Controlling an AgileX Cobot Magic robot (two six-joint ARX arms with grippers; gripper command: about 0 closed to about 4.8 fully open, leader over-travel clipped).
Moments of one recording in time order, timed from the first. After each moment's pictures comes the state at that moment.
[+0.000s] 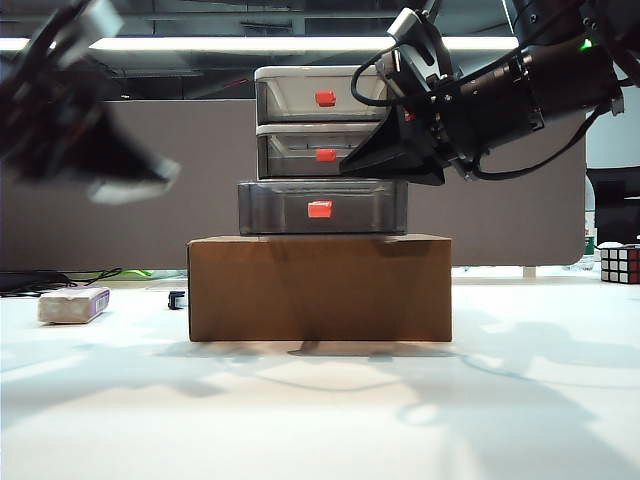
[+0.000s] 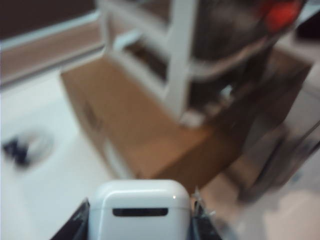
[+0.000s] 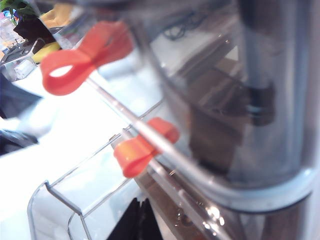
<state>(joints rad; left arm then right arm) -0.26 1.13 0.46 0.34 0.43 0.20 0.42 1.55 0.78 0.47 -0.54 0.15</state>
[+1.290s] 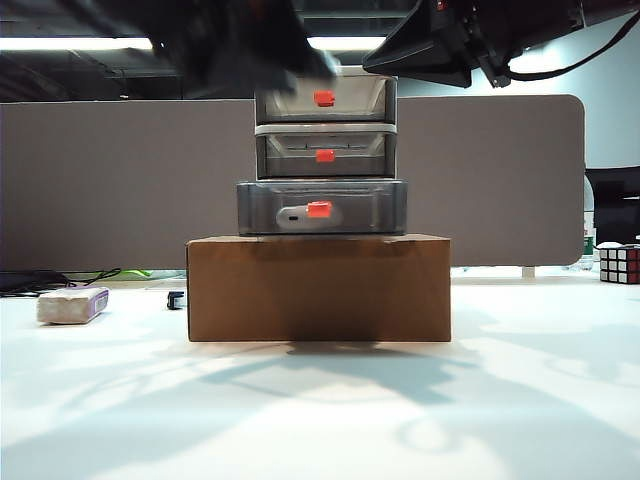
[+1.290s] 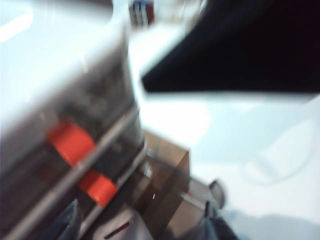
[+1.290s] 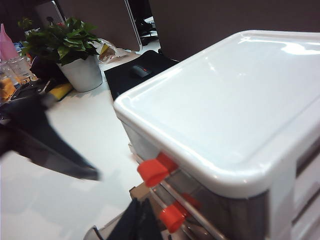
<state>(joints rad) -0.64 1.27 0.86 0.09 0.31 0.25 0.40 1.33 0.78 0.43 -0.54 0.15</state>
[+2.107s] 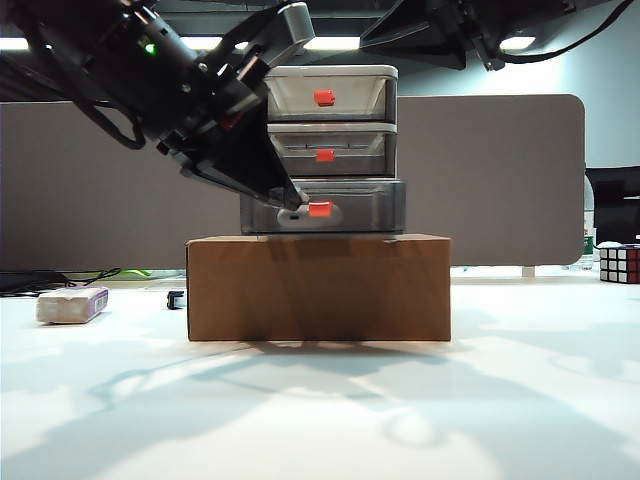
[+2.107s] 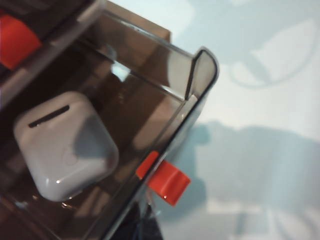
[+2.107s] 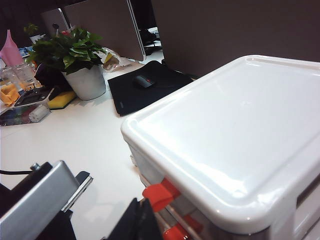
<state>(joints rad) -0.63 1.39 0.86 -0.12 0.29 0.25 0.40 1.33 0.82 0.43 -0.54 0.15</state>
